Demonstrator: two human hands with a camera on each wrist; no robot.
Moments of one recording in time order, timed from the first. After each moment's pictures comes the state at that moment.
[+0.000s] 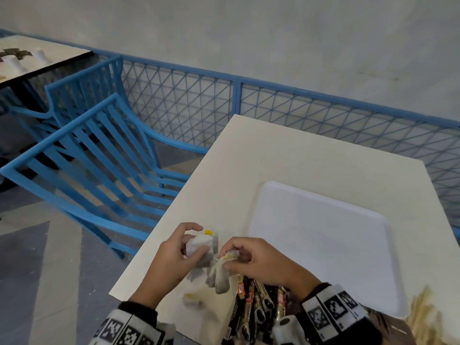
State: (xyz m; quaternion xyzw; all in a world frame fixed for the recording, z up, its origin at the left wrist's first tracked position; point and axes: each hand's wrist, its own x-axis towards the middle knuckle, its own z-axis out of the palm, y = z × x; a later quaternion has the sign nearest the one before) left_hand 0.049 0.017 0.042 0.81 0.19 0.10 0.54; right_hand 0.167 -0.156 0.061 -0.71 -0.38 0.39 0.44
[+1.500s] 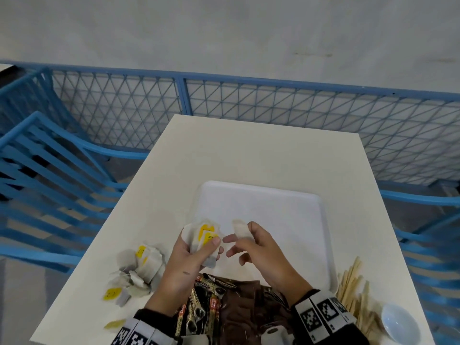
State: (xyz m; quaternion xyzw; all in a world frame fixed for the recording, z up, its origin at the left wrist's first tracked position) left_hand 0.158 -0.141 0.058 0.56 0.21 0.06 0.80; right_hand 0.231 -0.285 0.057 -0.65 -0.06 0.32 0.68
